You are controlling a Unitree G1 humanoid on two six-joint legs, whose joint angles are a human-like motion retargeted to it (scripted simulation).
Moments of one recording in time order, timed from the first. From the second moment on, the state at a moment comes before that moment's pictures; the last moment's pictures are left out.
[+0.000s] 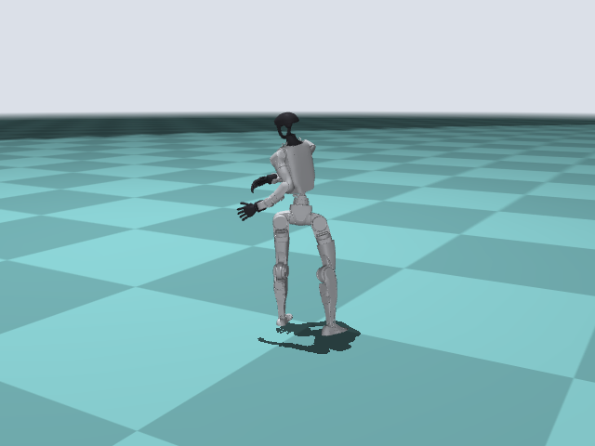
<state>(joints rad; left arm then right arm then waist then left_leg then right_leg) 0.50 0.28 0.26 0.10 -0.27 -0.23 0.08 -0.66 -0.25 1.06 0.21 -0.15 -0.23 0.06 0.80 -0.33 0.04 -0.11 -0.12 -0.24 -0.09 -0.05 -0.22 0.15 -0.37 -0.82 0.16 -0.08 0.19</state>
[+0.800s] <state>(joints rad) 0.00 0.61 -0.33 0.07 -0.19 -0.27 0.07 0.00 -0.67 0.26 0.08 0.02 -0.19 -0.04 -0.15 -0.02 -0.03 0.23 0.24 0.76 -0.05 -0.11 -0.24 -0.04 0.07 0.13 -0.05 0.11 0.26</state>
